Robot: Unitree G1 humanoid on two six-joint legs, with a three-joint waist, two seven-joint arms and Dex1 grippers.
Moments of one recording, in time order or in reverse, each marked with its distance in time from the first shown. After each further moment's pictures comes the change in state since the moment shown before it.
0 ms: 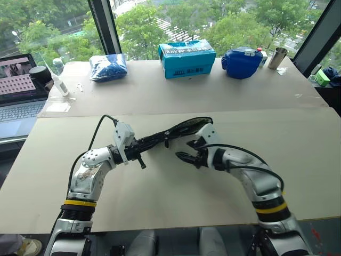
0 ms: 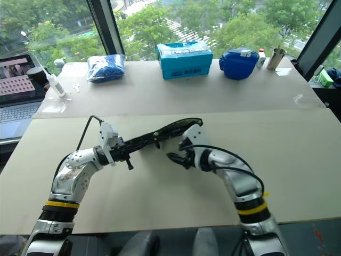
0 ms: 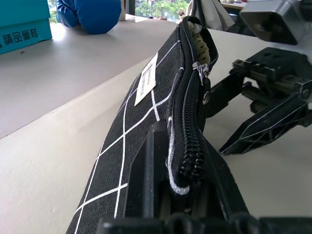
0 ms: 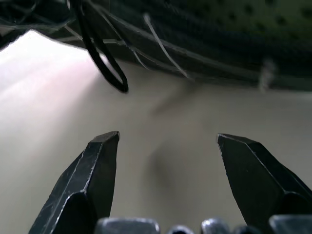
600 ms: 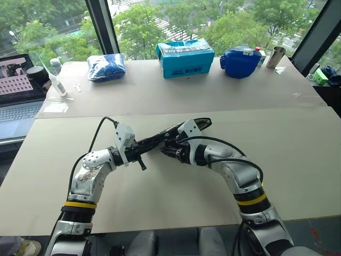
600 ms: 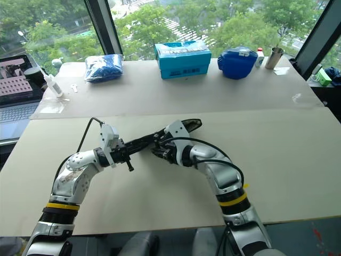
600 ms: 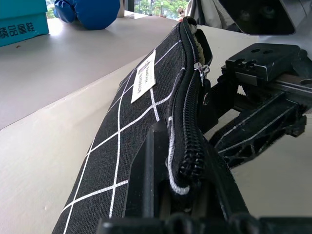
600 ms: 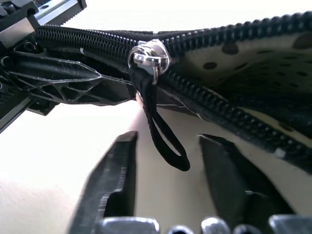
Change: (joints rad) left arm 0.017 -0.005 -0.003 -0.005 0.000 0.000 0.012; right arm -0.052 0.104 0.011 0.021 0.042 0.067 -0.020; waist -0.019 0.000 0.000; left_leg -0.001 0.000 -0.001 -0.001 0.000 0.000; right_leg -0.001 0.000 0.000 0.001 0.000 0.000
